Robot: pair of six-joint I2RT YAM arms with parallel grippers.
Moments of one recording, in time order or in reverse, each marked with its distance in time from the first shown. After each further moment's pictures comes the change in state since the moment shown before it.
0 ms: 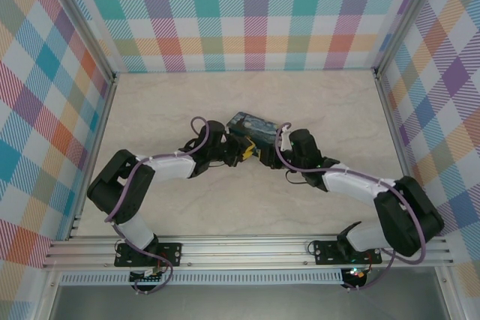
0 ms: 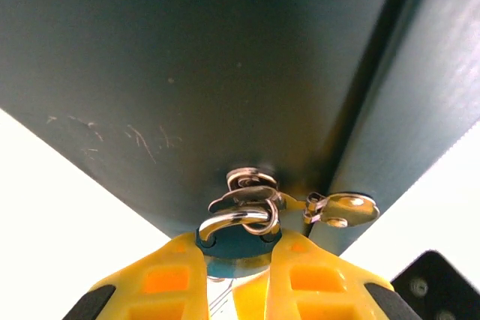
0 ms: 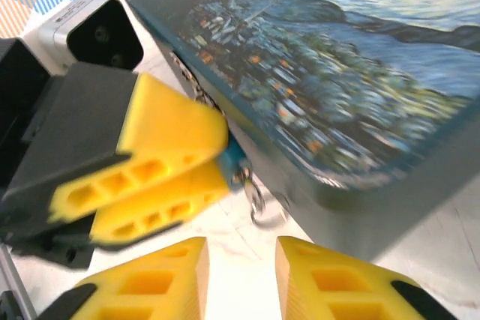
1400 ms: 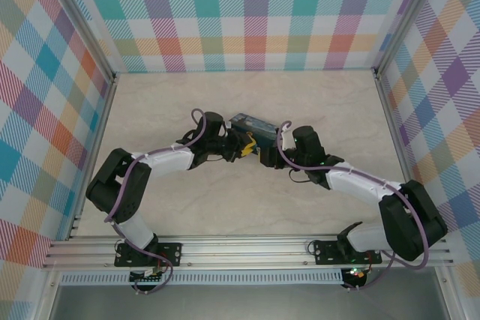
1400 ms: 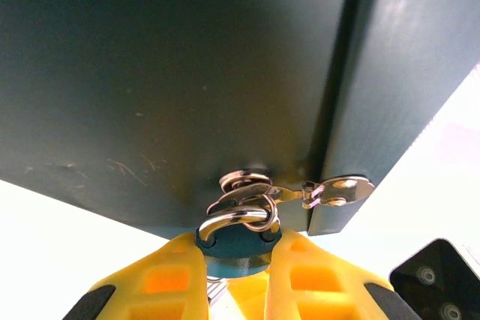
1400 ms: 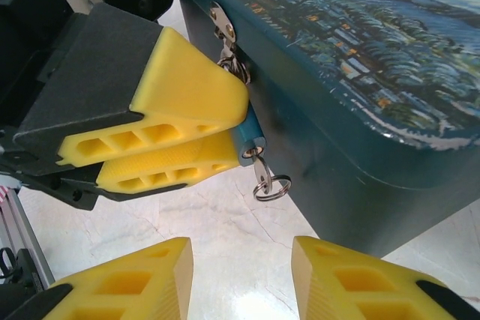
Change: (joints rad) left arm 0.025 0.000 0.095 -0.145 0.128 0.120; right arm -0.031 -0.013 0.032 -0.058 -0.108 -0.067
